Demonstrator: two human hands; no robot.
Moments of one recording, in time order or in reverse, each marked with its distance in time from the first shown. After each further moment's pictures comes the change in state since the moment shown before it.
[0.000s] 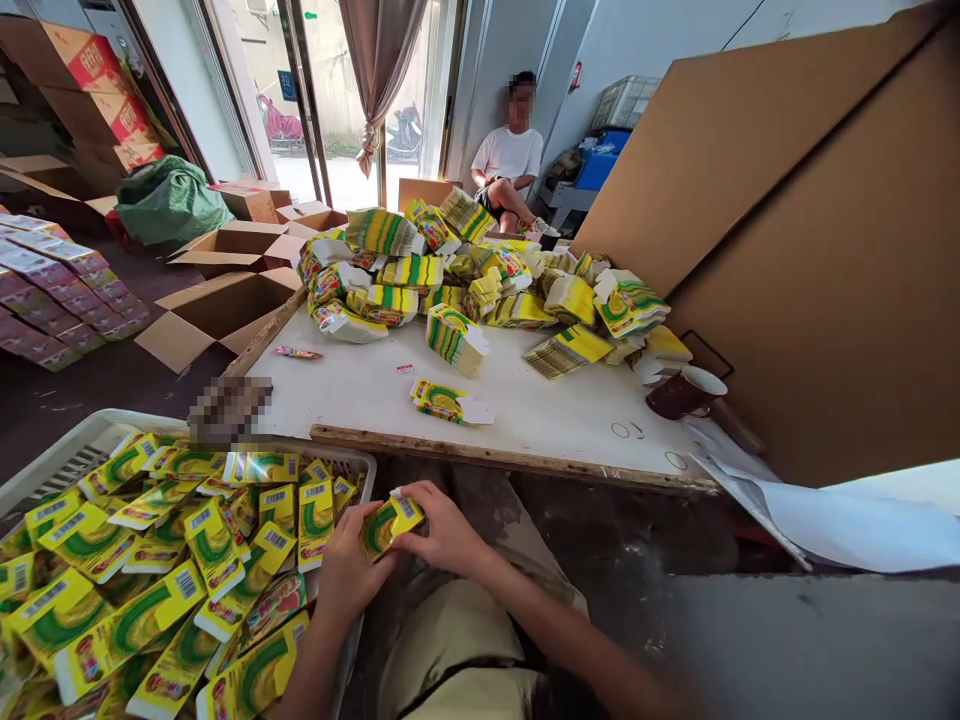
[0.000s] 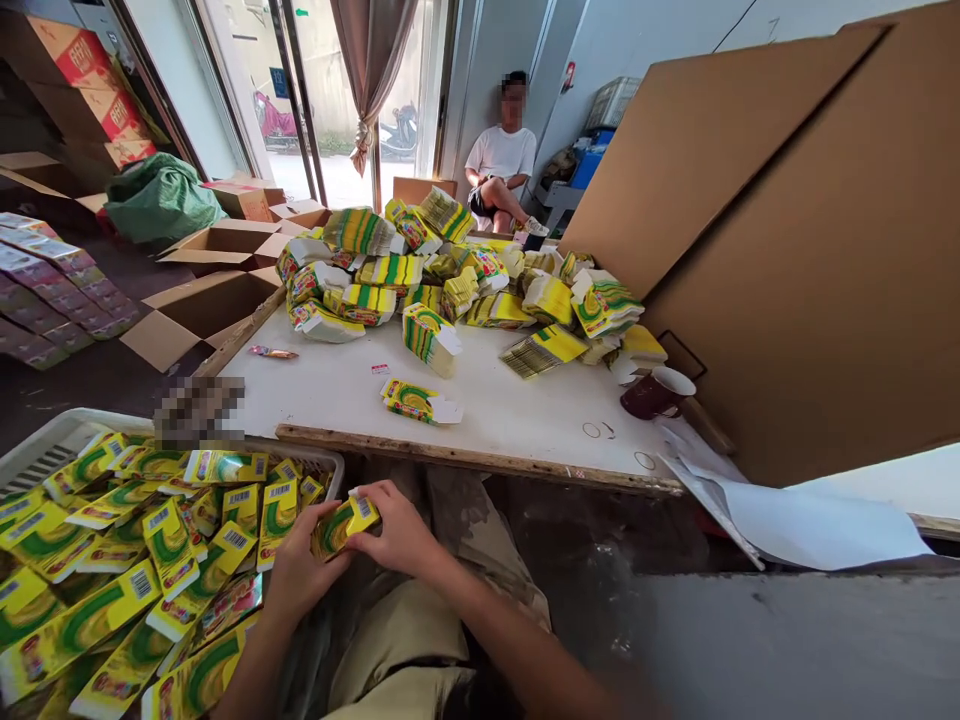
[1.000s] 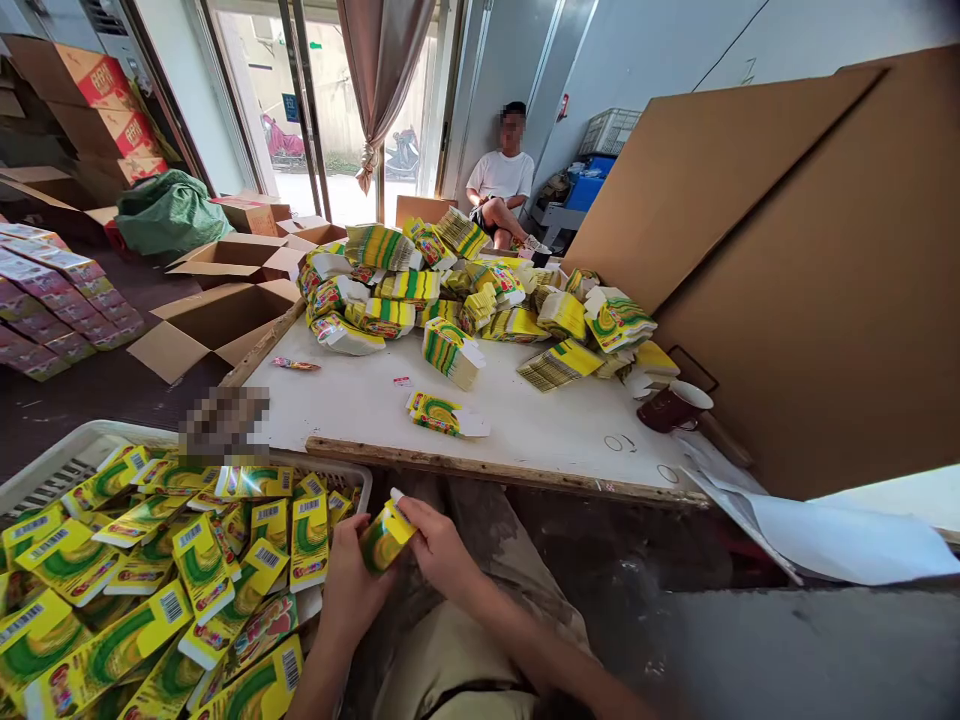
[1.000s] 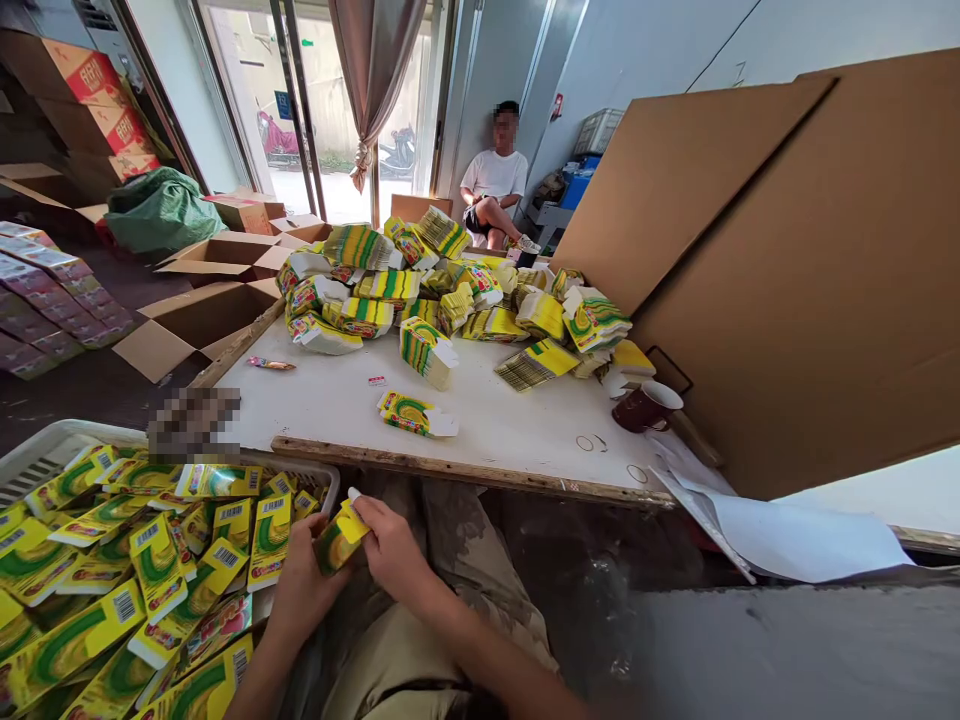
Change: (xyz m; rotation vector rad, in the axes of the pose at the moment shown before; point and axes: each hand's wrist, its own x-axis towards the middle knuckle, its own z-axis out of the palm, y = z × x) left_hand -0.007 -0.011 0.025 -0.042 0.092 -0.131; right_hand -0.002 0.007 0.019 -0.018 0.086 -0.111
